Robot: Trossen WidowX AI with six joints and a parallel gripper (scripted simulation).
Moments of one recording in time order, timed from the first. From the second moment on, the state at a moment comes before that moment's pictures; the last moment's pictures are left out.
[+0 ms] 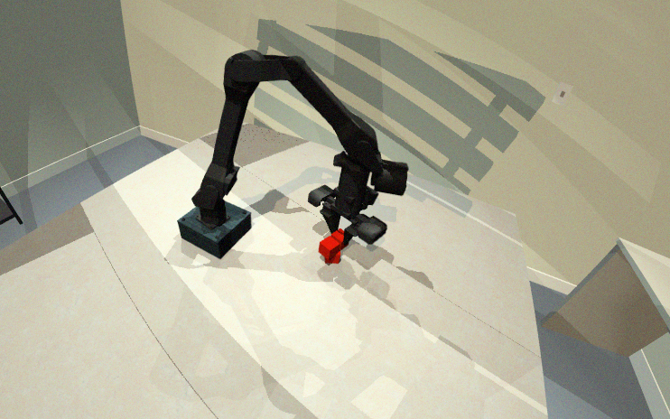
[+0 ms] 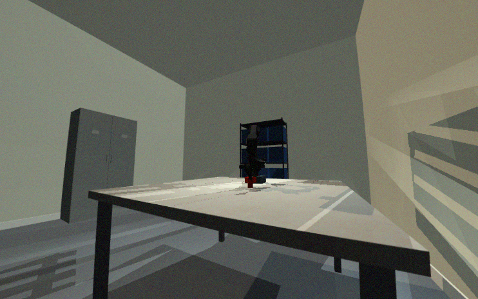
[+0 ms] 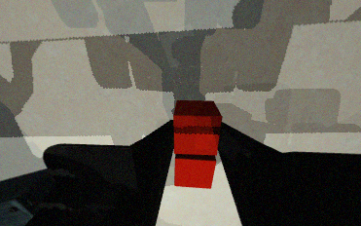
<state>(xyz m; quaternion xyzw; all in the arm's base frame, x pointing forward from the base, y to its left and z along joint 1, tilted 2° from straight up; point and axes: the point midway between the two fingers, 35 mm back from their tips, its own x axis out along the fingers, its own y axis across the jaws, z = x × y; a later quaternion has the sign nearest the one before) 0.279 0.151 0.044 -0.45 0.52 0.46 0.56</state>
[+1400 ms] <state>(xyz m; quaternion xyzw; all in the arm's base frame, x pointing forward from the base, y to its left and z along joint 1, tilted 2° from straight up) 0.277 0.149 0.083 -0.45 0.53 0.46 0.56</state>
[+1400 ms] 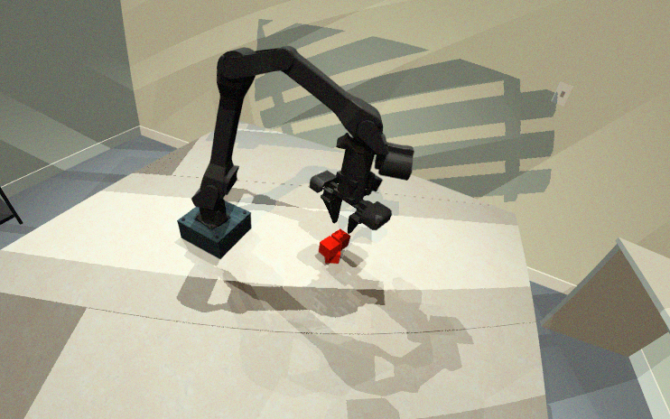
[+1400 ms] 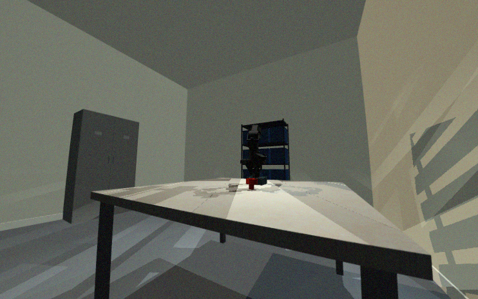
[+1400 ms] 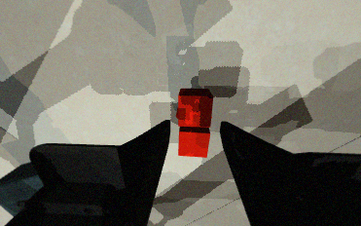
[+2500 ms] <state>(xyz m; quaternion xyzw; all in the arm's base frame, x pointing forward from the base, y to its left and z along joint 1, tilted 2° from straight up) 0.241 0.200 0.118 -0.44 0.53 0.46 0.56</state>
